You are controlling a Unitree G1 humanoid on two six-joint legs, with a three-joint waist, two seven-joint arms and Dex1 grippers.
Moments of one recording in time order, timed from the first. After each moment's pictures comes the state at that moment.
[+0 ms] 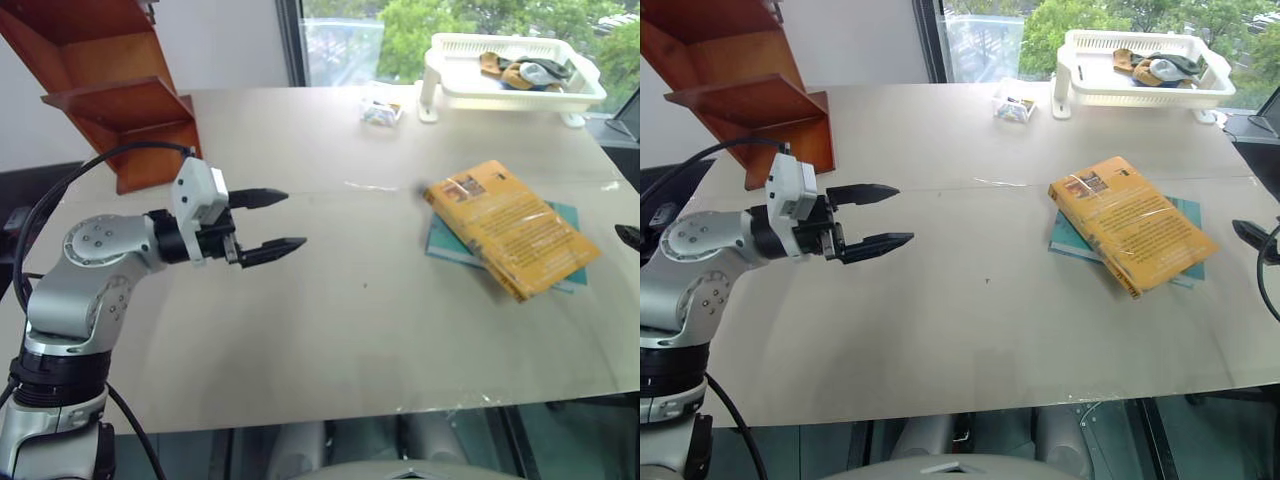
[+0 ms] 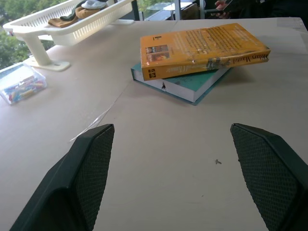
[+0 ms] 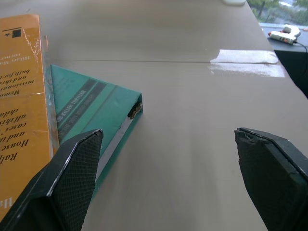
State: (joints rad) left arm -0.35 0.85 0.16 -0.28 -0.59 0.47 -1.05; right arm -0.43 -1.00 -0.44 0.81 0.41 0.23 0.92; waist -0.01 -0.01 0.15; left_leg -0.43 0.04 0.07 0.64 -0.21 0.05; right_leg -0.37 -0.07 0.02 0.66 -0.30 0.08
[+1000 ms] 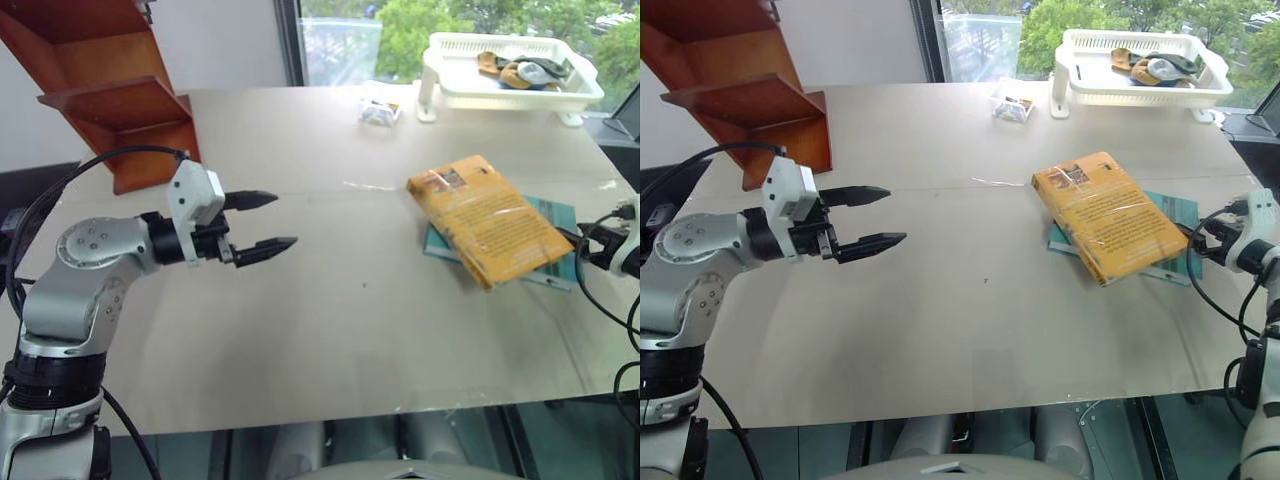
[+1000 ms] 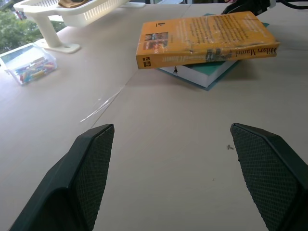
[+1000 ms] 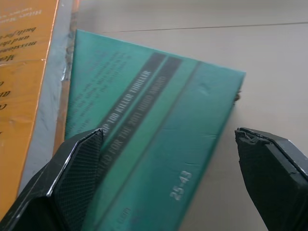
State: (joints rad) left arm -0.34 0.86 0.19 -0.26 -0.55 0.47 -1.04; right arm -0.73 -0.82 -0.29 1.14 0.25 0.19 1.02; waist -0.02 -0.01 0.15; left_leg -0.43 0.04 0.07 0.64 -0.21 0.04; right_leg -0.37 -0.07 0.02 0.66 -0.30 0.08
